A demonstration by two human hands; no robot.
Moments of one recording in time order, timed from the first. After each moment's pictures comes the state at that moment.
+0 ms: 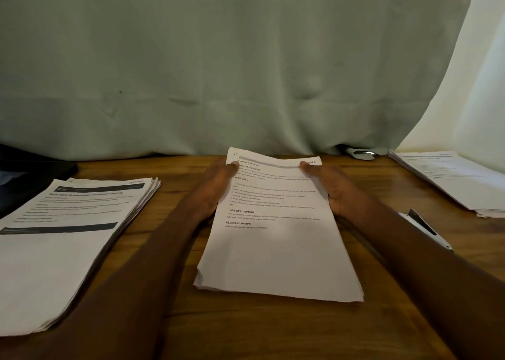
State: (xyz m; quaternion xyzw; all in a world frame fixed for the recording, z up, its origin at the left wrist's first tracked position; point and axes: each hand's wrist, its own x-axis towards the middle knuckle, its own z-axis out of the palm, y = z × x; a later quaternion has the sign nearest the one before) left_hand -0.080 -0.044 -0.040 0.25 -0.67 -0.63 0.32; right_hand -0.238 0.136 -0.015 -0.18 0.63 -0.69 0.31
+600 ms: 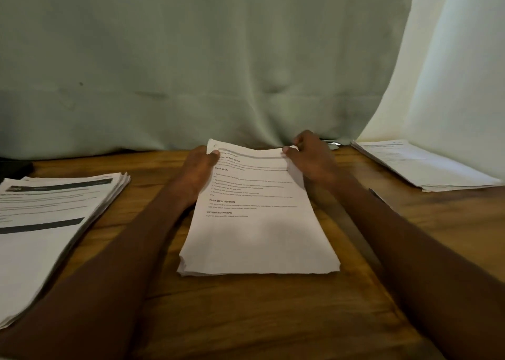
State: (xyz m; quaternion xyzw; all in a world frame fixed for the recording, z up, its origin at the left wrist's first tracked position) left_hand -0.094 -0.033 -0.033 0.25 -0.70 -0.56 0.36; right_hand -0.251 0.163 0.002 -0.35 0.83 -0.42 -0.06
